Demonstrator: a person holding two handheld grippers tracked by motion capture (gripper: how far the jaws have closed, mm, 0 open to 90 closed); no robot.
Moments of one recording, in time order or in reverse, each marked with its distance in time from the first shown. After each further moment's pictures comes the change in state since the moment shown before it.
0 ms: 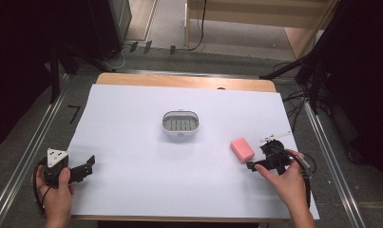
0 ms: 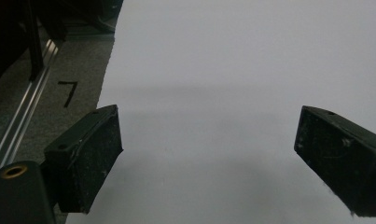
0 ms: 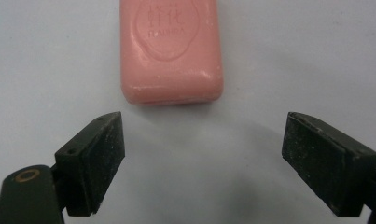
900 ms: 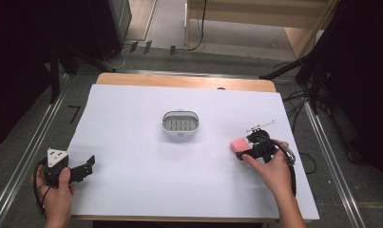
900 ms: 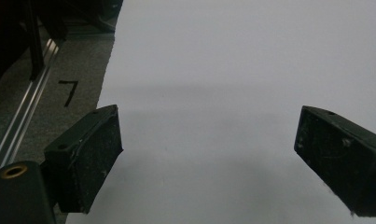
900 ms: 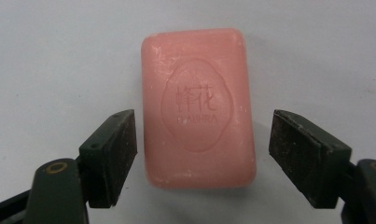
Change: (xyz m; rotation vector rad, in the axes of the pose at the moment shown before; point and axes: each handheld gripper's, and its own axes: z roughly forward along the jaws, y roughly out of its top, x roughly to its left) left arm 0.000 0.000 0.000 0.002 0.002 0.001; right arm 0.018 0.040 0.021 0.022 -0.021 -0.008
